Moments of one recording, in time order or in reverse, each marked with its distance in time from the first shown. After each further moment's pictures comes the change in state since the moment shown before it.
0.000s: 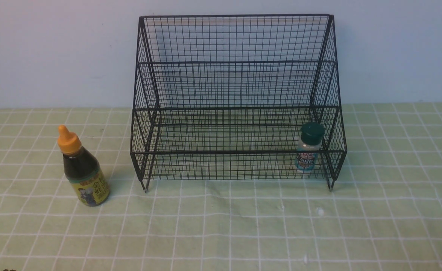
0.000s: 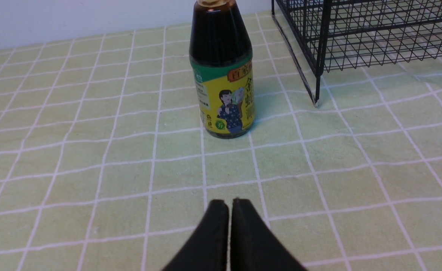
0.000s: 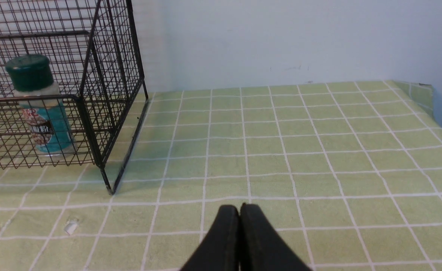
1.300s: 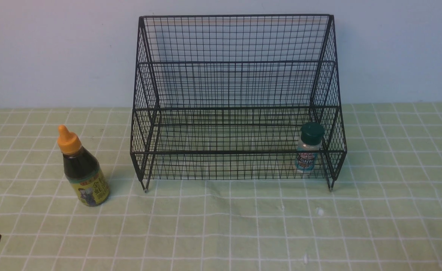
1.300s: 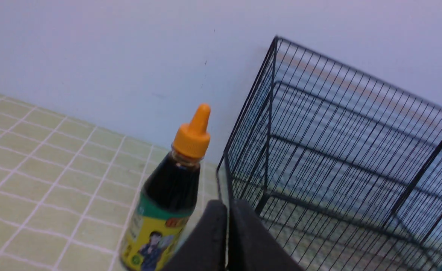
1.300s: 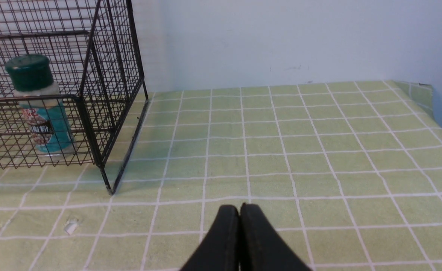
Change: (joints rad) right arm 0.000 0.000 0.000 -0.001 0.000 0.000; left arm 0.000 0.000 0.005 -0.314 -0.385 -0.212
